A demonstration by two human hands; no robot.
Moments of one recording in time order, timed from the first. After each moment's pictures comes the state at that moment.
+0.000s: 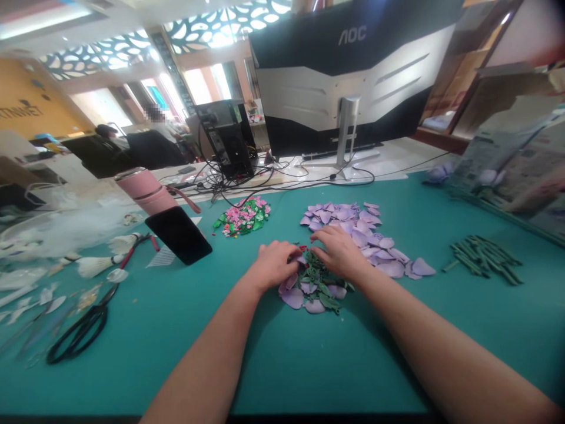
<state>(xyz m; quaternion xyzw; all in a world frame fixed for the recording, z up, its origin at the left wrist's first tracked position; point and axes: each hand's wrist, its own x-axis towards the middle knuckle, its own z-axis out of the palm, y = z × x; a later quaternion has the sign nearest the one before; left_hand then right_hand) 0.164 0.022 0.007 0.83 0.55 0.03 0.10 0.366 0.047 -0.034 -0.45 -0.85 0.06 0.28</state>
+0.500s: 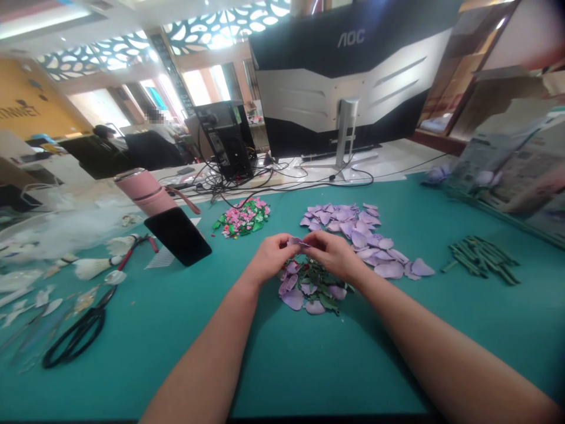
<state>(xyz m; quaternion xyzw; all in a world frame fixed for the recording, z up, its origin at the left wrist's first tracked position) 0.161 0.027 0.008 0.66 0.53 0.32 0.42 0.351 0.036 -0.019 -0.42 -0.73 0.36 0.40</state>
